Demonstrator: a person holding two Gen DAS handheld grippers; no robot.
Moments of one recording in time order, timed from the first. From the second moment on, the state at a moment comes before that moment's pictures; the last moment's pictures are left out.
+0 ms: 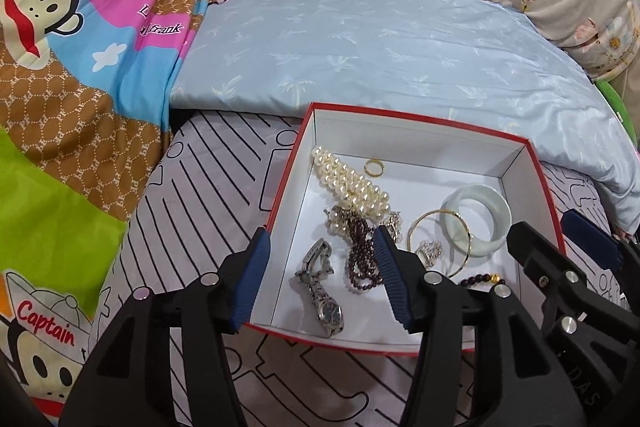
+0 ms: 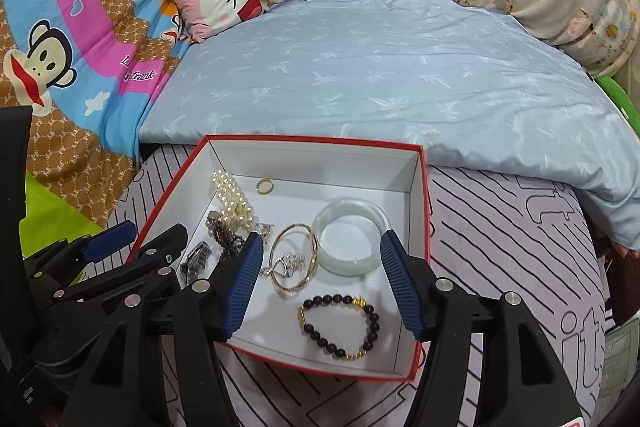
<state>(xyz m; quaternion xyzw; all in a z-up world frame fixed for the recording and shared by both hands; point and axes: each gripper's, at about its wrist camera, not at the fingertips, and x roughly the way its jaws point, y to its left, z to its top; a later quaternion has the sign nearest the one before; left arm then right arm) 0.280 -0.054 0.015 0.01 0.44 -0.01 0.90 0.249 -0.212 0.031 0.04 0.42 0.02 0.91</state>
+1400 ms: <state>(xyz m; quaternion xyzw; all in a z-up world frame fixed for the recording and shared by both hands) 0.219 -0.049 0.009 0.03 0.44 0.02 0.90 0.182 -0.208 0.024 0.05 0.43 -0.02 0.90</state>
